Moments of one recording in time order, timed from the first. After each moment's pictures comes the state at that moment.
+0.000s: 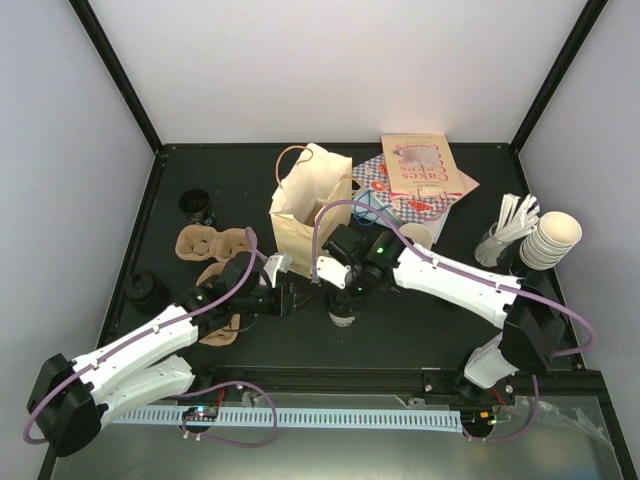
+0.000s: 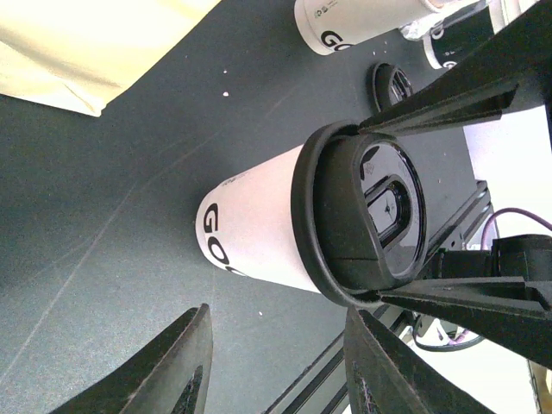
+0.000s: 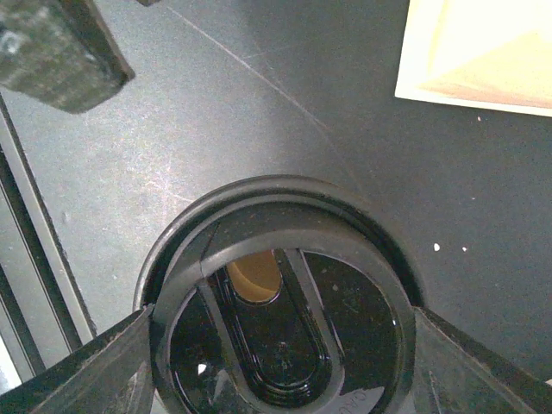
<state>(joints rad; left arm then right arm) -0.72 0.90 0.51 -0.28 0.39 -0.73 0.97 1.54 1.24 -0.97 -0.10 -0.31</state>
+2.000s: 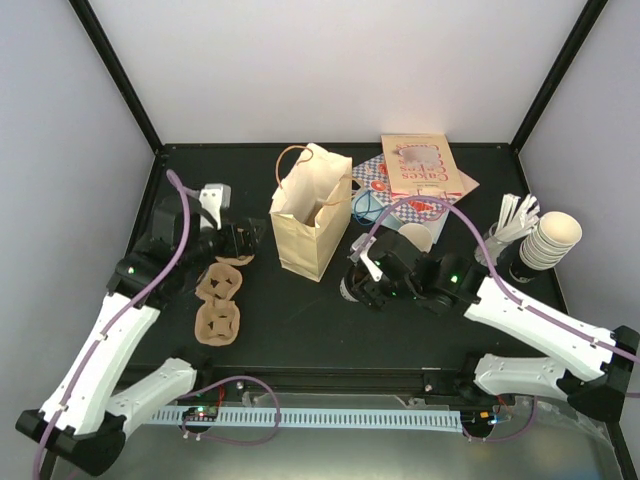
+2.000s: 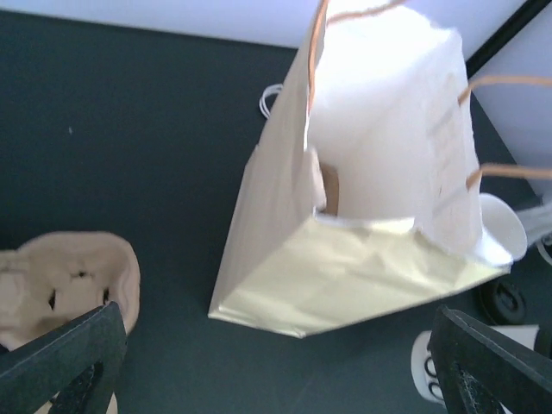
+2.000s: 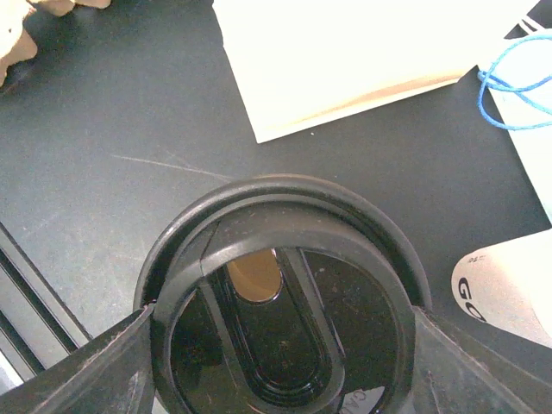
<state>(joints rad) -0.39 0.85 1.06 -0.78 0.11 -0.39 1.01 1.12 1.11 -0.92 0.14 0.12</state>
